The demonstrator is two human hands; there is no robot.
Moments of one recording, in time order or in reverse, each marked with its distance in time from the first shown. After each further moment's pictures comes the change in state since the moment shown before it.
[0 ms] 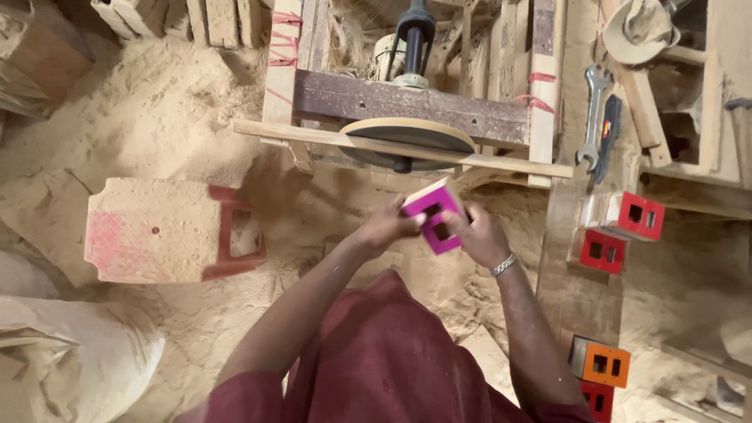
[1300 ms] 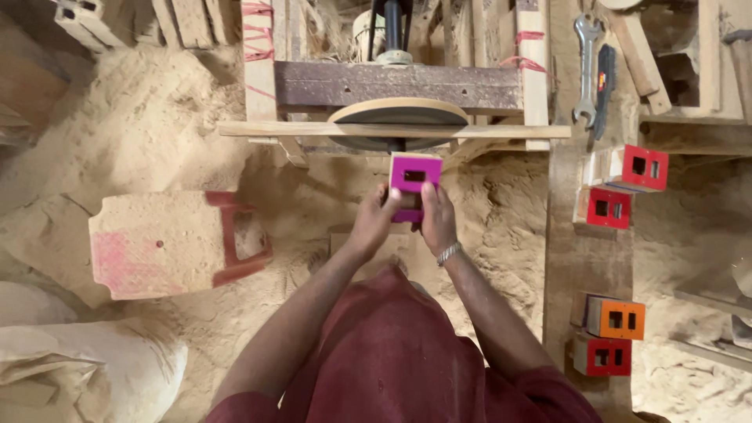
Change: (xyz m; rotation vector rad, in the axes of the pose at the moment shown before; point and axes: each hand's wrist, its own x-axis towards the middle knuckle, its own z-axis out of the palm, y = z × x) left_hand -0.036 -0.002 -0.002 0.080 0.269 0.253; right_hand -0.005 -0.014 0.107 0.717 0.230 -0.251
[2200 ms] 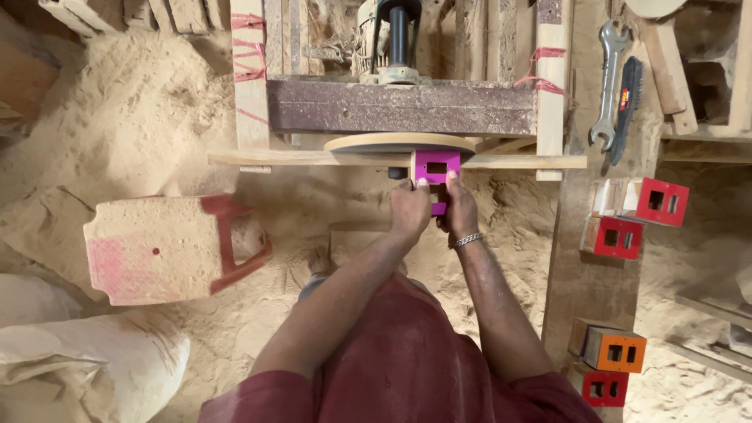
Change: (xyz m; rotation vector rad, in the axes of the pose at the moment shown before) left_hand 0.114 0.010 0.070 0.155 0.375 -0.371; right_hand 0.101 0.022 -0.039 0.011 0.125 0.466
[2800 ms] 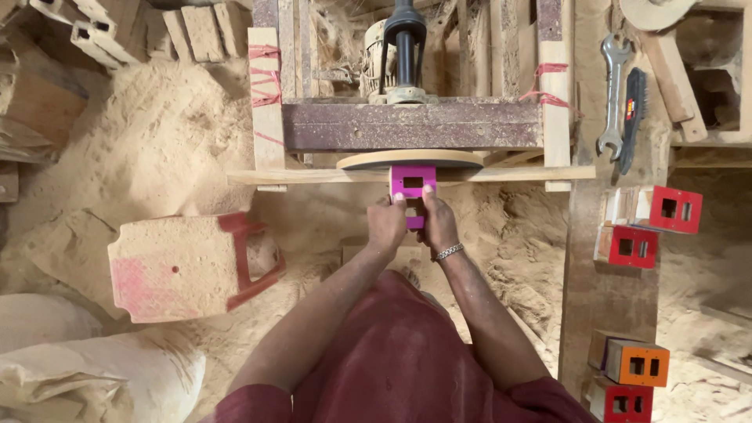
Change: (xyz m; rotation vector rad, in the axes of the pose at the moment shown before) left_hand 0.005 -0.001 -0.064 -0.090 -0.015 -0.004; right_hand -0.015 -0.002 0.056 -0.069 -0.096 -0.098
